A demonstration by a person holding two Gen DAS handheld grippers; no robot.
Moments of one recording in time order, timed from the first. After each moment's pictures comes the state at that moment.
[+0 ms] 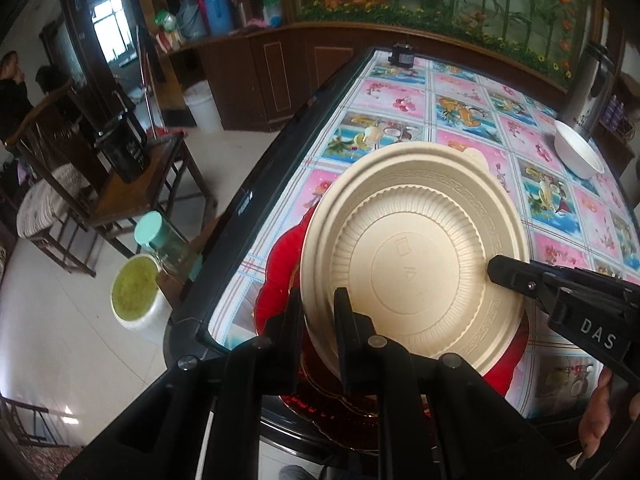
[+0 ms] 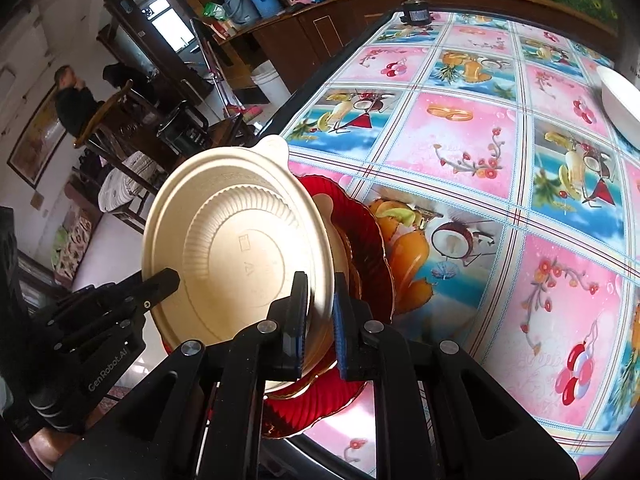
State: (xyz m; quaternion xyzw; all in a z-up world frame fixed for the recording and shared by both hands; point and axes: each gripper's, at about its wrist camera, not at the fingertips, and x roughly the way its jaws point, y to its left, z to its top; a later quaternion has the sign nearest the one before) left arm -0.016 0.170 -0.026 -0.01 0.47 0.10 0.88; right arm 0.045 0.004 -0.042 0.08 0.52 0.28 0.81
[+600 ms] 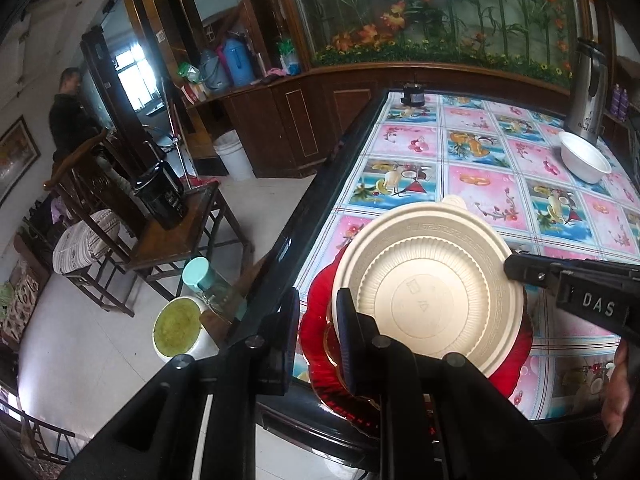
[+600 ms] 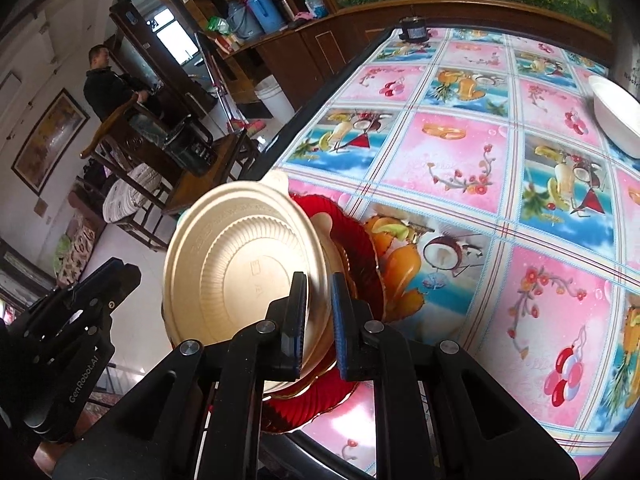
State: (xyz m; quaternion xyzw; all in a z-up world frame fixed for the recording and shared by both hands) left arm -0.038 0.157 0.007 0.05 0.40 0.15 0.90; right arm 0.041 -0.010 -0.026 0.09 0.49 0.27 0.82
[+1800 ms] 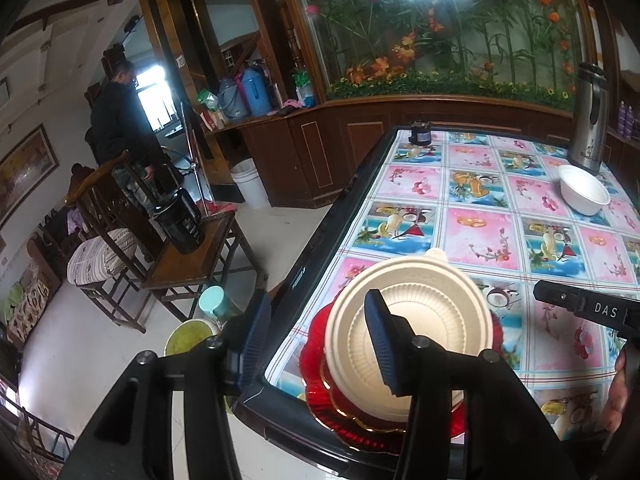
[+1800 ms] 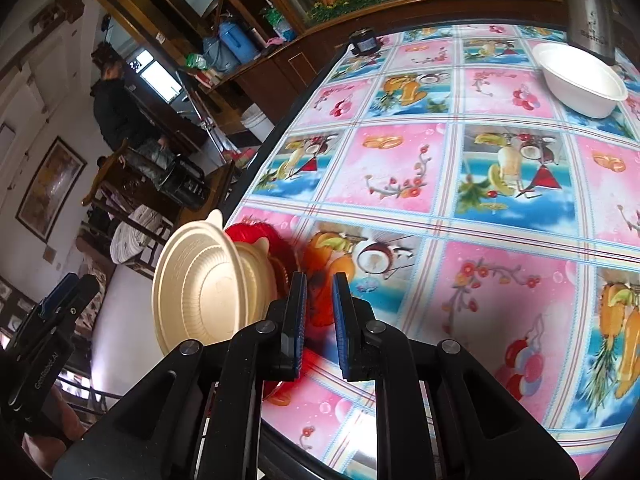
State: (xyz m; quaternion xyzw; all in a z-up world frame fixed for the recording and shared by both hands) left arm -0.043 0.128 0.040 0.06 0.35 0.18 0.92; right arm 0.050 -0.083 -0.029 0.17 0.48 0.25 0.83
